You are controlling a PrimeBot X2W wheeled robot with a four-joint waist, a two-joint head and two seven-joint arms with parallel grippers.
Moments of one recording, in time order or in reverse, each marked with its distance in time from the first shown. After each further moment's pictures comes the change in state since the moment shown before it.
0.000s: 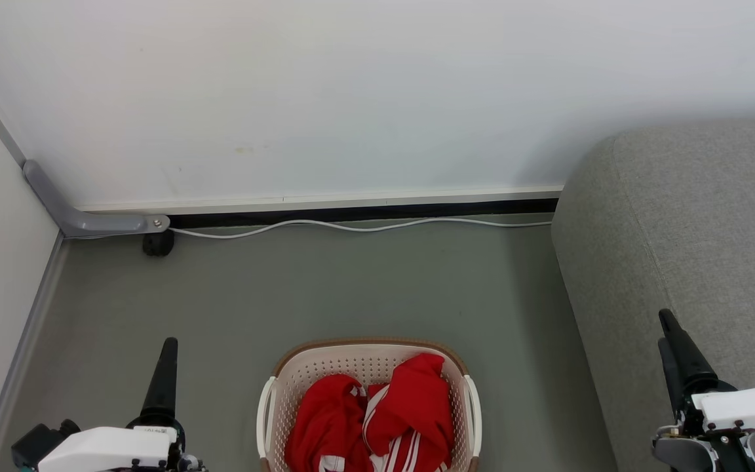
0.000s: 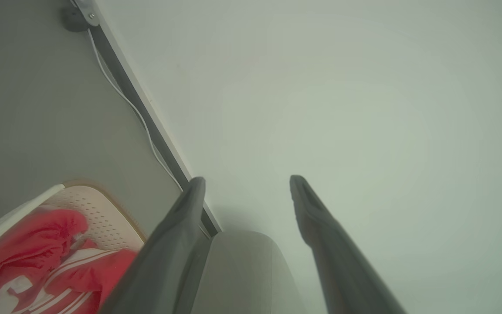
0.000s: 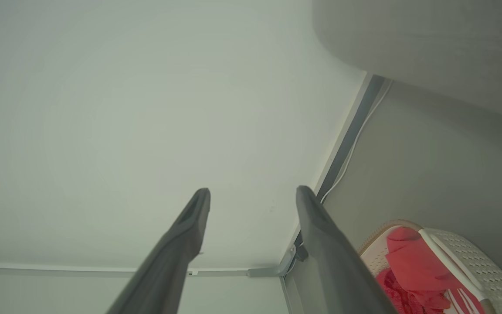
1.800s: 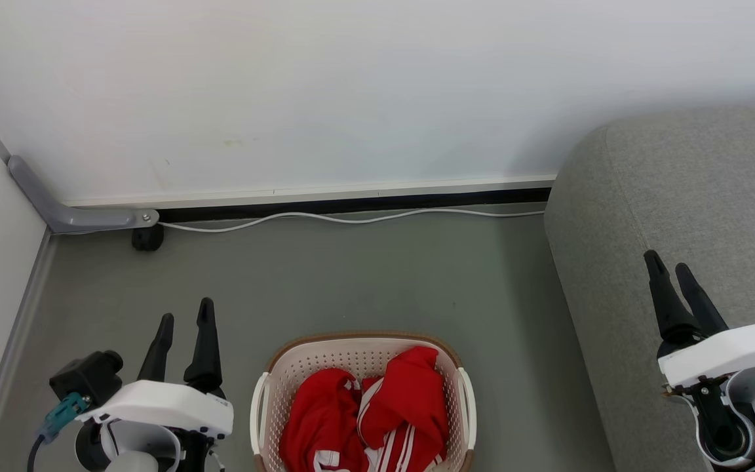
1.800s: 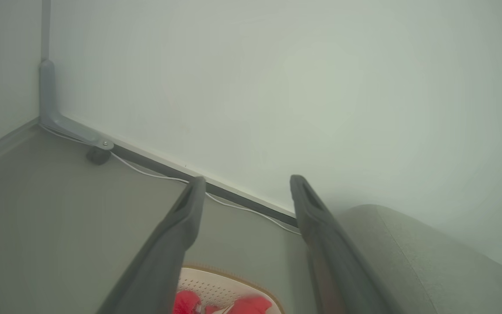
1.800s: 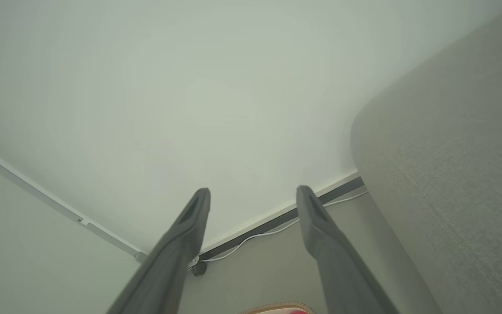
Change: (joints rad) left arm -0.087 0.005 -0.087 -0.007 0.718 0.104 -0.151; right arm -0.156 -0.150 0.188 0.032 -0.522 0.000 -0.152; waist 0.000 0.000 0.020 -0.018
